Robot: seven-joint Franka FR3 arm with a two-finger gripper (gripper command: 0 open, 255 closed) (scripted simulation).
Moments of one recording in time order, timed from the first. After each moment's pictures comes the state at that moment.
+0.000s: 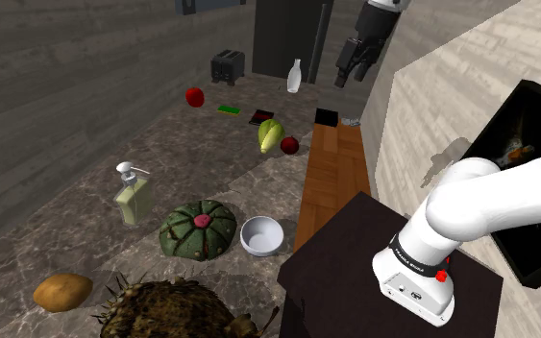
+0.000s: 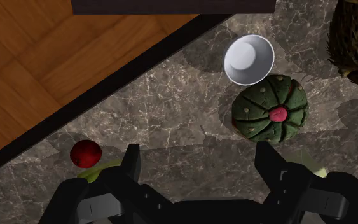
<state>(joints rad) -0.02 -0.79 0.02 -2.30 0.02 1.64 0.00</state>
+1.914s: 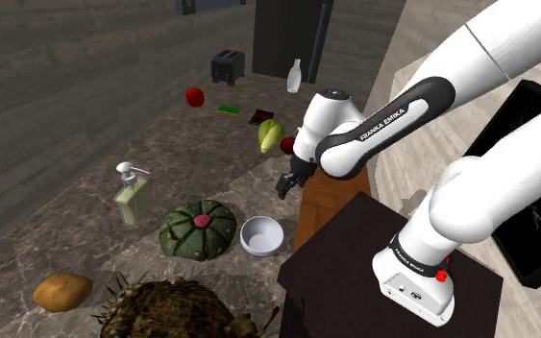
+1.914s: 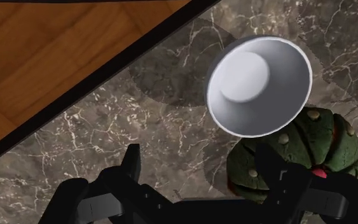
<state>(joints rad) 0.06 -0.31 0.26 -2.89 0.15 2.73 0.21</state>
